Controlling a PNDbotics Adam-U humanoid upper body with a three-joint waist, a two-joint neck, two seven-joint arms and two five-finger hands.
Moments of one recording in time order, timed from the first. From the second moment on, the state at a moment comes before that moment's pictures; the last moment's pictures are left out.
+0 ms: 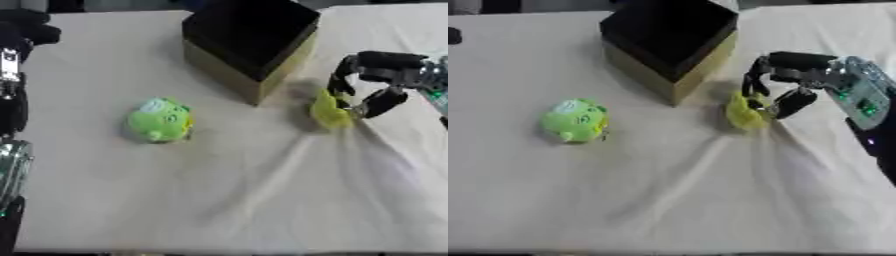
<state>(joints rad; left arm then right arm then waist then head) -0.16 0.38 0.16 -1.98 0.01 -0.27 0.10 -1.04 -0.49 0.49 -0.87 0.45 -0.69 0.47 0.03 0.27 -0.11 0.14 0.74</state>
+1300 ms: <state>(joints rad) -0.16 0.38 0.16 -1.98 0.01 -0.27 0.09 -1.15 -0.44 0.33 -0.75 0.43 -0.77 0.33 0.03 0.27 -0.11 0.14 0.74</state>
